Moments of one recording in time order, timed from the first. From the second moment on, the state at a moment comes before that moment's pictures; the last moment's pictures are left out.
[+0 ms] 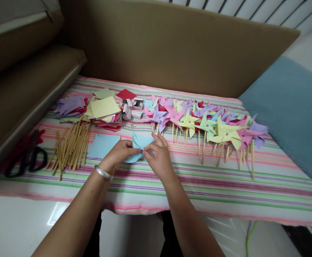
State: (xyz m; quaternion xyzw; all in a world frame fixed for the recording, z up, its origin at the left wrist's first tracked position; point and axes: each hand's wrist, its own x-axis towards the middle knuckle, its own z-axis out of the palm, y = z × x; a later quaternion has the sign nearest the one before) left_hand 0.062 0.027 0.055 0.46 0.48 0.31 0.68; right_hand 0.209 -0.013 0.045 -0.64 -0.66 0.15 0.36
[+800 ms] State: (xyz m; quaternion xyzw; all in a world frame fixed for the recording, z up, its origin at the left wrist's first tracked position) left_hand 0.064 0.021 0.057 0.64 0.37 0.16 0.66; right_hand 0.239 -0.021 0.058 -0.56 -0.59 0.47 0.34
